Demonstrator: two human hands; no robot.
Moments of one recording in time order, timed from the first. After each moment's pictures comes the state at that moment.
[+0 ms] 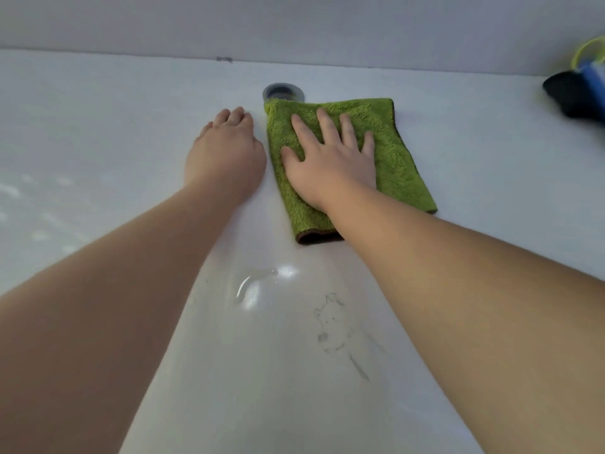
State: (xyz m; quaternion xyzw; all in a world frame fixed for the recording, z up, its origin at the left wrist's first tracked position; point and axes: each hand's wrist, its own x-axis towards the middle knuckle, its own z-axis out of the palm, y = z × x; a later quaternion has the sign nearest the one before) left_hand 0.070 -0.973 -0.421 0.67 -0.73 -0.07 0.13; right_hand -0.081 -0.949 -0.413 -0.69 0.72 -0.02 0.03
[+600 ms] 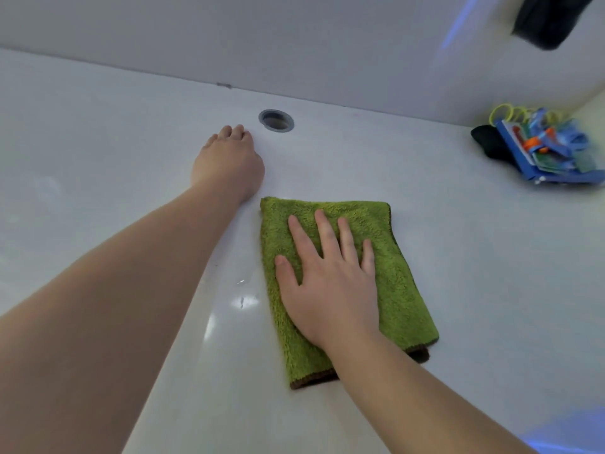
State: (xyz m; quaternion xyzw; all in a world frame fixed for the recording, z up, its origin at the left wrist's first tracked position) left_hand 0.067 -0.967 -0.413 0.65 -0.74 -0.09 0.14; right_hand -0.060 -0.771 -0.411 -0.67 0.74 -0.06 0.02
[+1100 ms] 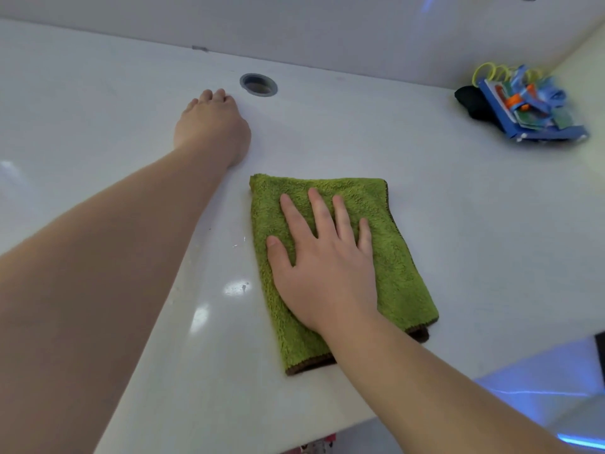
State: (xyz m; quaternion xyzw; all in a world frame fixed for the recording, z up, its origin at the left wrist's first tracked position) left_hand 0.075 -0.965 -0.413 0.65 -0.74 -0.08 0.13; right_hand -0.038 -0.740 -0.410 -0.65 0.75 -0.07 0.02
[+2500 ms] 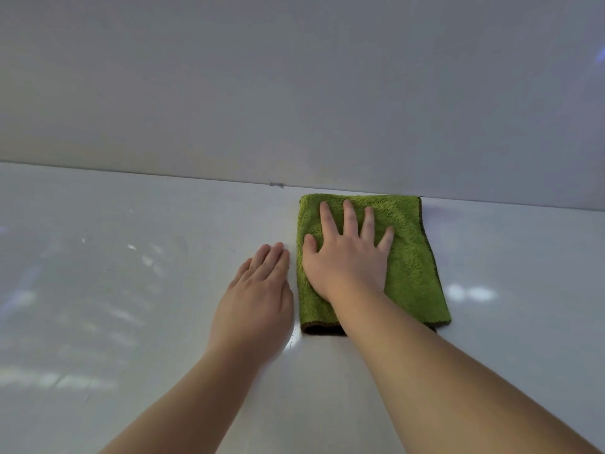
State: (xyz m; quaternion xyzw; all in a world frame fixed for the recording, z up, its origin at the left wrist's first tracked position) left_hand 0.073 -0.968 -0.413 0.68 -0.71 -0.12 0.13; right_hand -0.062 -1.050 -0.416 -0.70 0.71 -0.06 0.05
